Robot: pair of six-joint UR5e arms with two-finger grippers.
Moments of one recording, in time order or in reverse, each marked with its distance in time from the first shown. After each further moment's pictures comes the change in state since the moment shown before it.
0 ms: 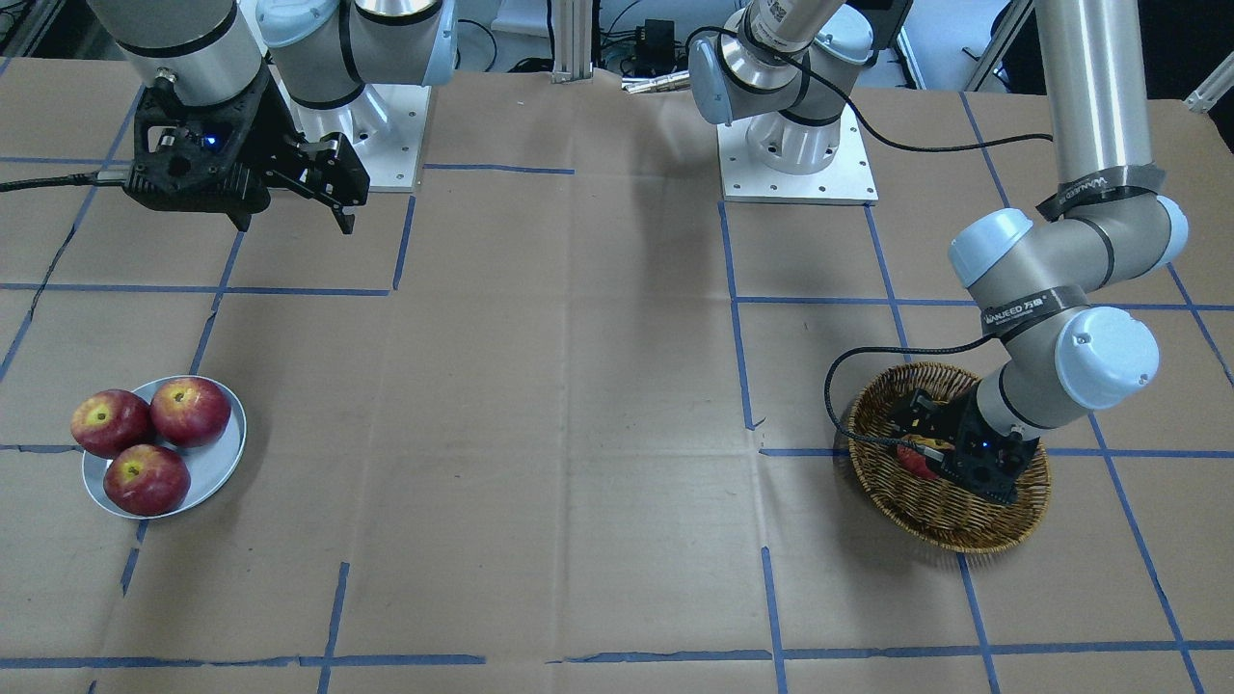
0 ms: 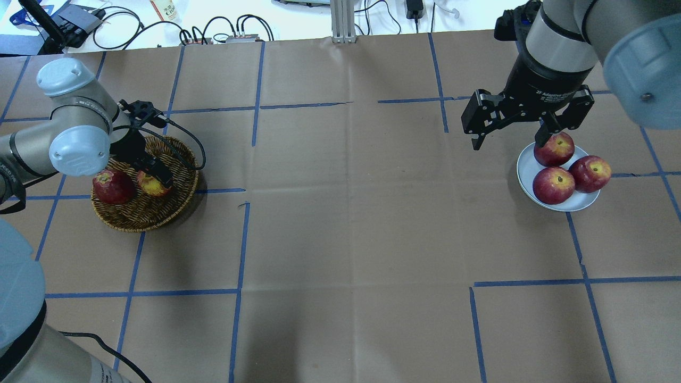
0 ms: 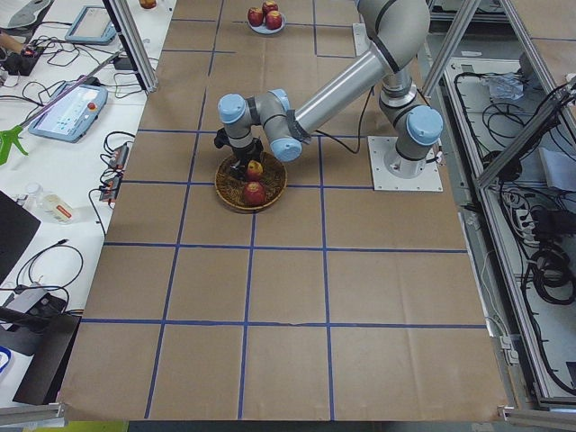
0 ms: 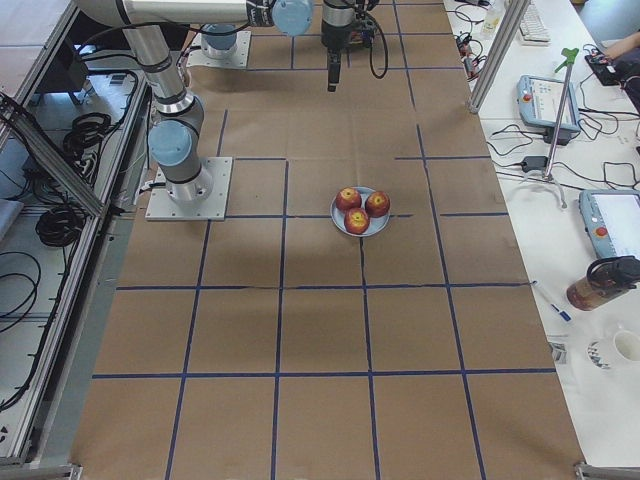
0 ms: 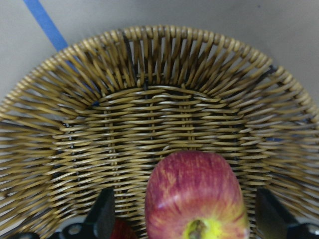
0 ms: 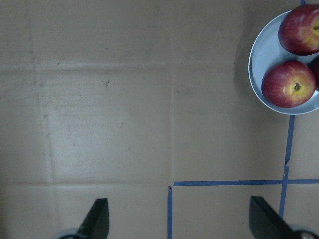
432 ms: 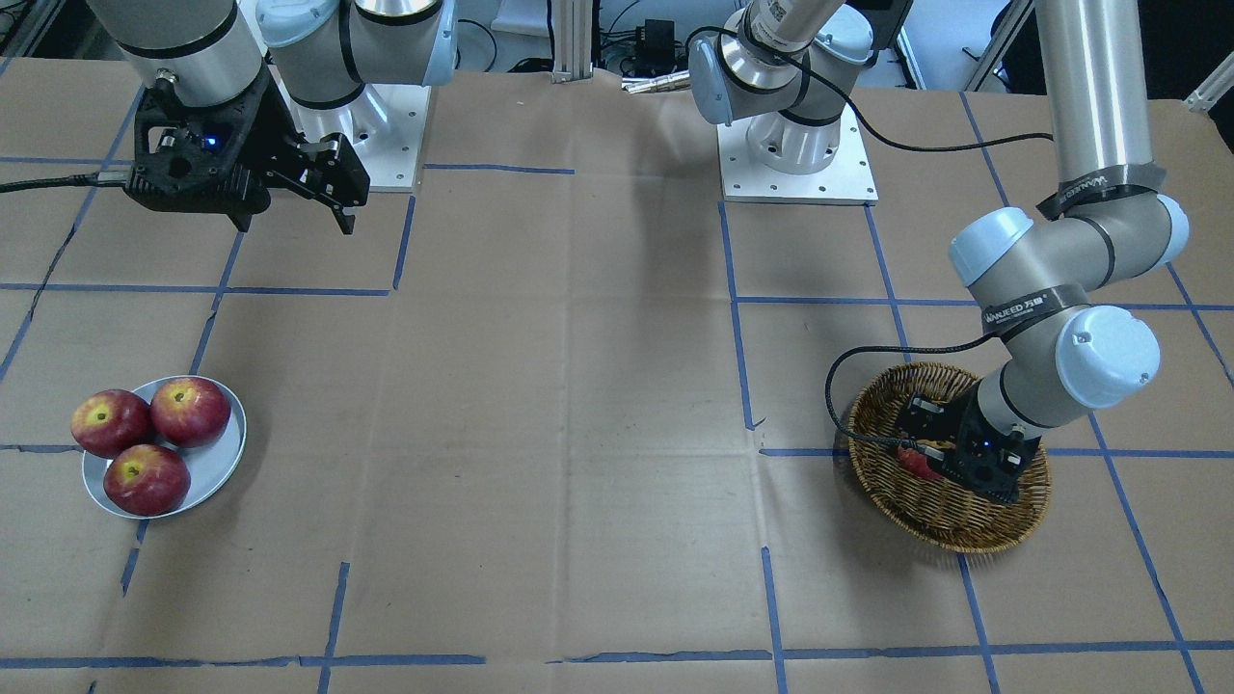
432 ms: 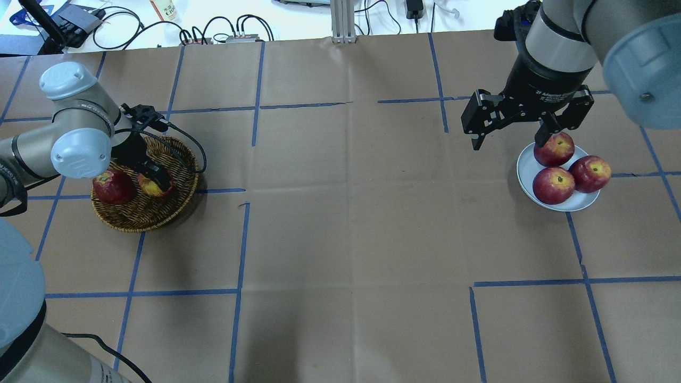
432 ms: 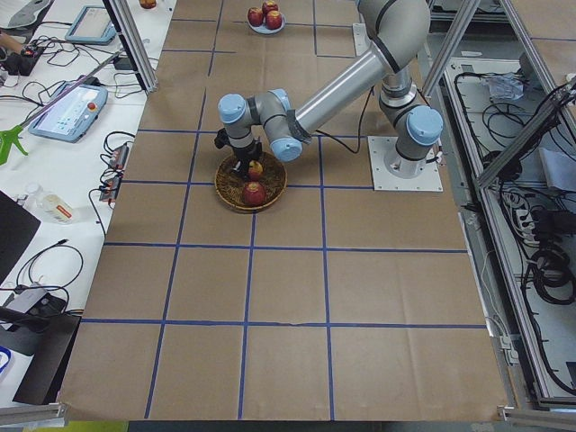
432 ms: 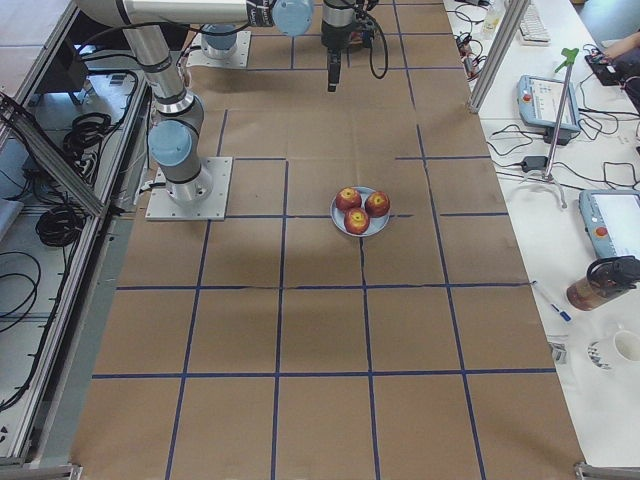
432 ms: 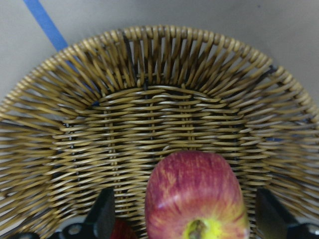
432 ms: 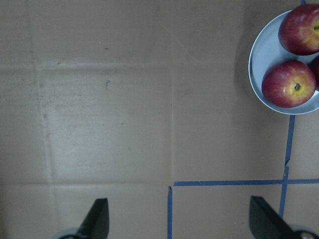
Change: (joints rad) left arm -0.002 0.009 0.011 -0.004 0.005 -0.012; right arm 0.000 0.001 0.000 0.000 0.000 0.000
